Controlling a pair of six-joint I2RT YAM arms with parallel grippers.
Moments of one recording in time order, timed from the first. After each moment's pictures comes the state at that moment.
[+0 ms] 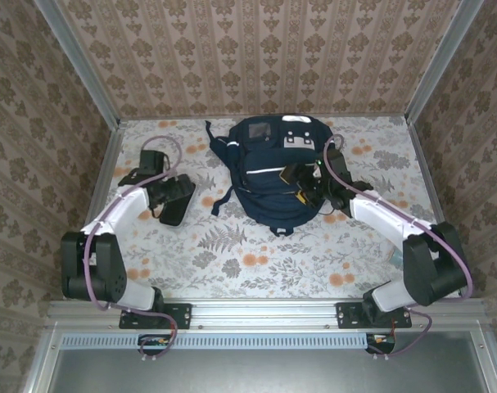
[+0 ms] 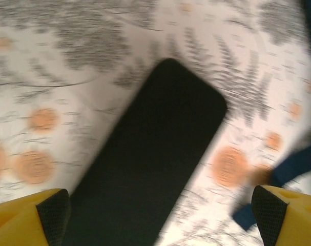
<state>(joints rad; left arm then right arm) -0.11 1.45 0.97 -0.57 0.04 -0.45 0.35 1.43 0.90 -0.18 -0.32 1.09</state>
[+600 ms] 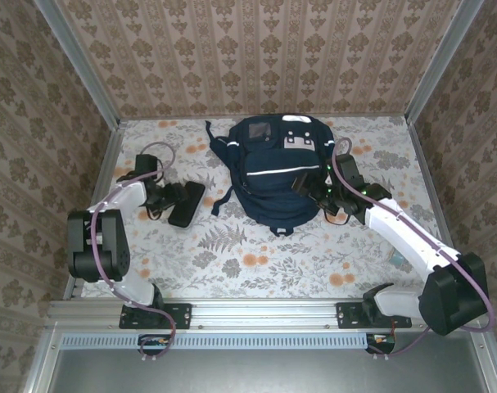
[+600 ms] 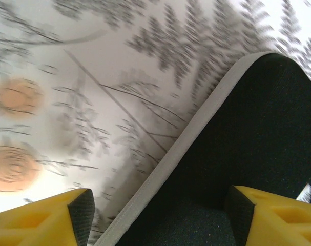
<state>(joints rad) -0.06 1.60 0.96 -0.56 0.22 -0.43 0.37 1.26 0.95 -0.52 -0.16 0.87</state>
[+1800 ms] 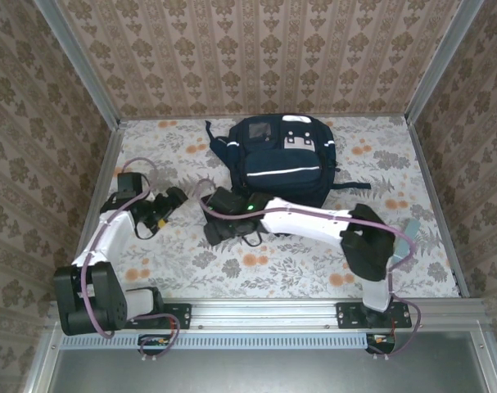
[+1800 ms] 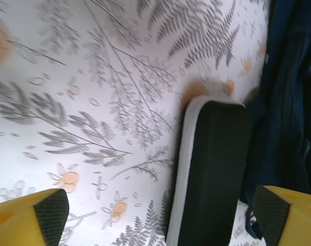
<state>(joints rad) 0.05 1.23 0.75 -0.57 0.44 -0.62 1.04 1.93 1.53 -0.69 0.11 0.55</state>
